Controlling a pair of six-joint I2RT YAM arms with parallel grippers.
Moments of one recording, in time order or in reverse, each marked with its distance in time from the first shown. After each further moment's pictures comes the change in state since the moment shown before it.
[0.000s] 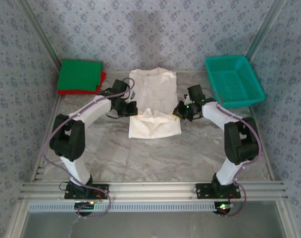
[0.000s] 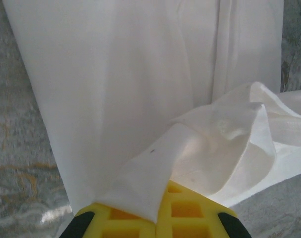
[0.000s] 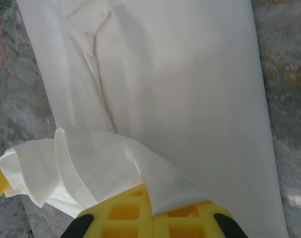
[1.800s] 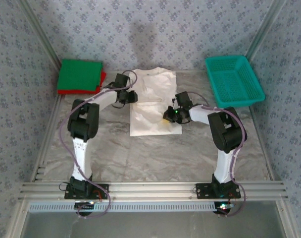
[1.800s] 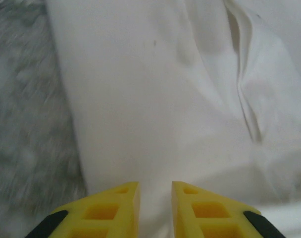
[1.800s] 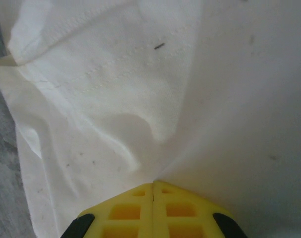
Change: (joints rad) left arm 0.077 0.308 0.167 0.312 -0.157 0.070; right arm 0.107 0.194 -0.035 0.296 0.021 -0.015
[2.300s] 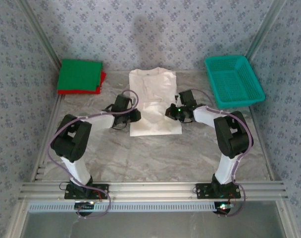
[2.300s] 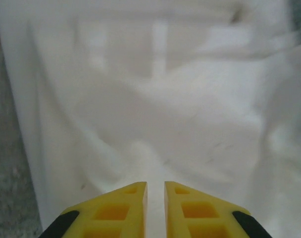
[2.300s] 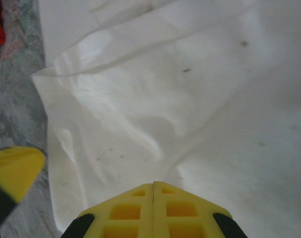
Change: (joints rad) left arm -0.135 -0.319 -0.582 0.351 0.032 -0.179; right arm -0.021 -0.093 -0.054 0.023 0.017 -0.023
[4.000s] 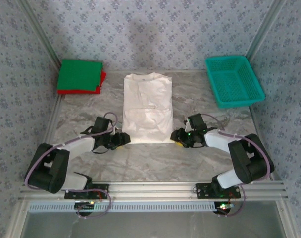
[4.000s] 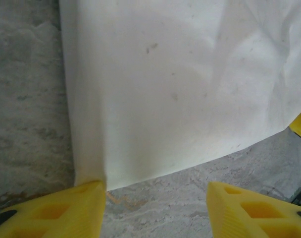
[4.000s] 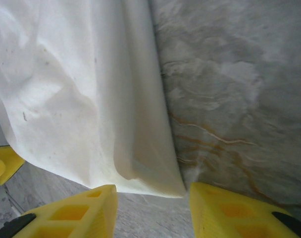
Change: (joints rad) left arm 0.134 -0.436 -0.462 -0.141 0.311 -0.093; right arm 0.023 -0.344 -0.481 0.013 -0.089 0.099
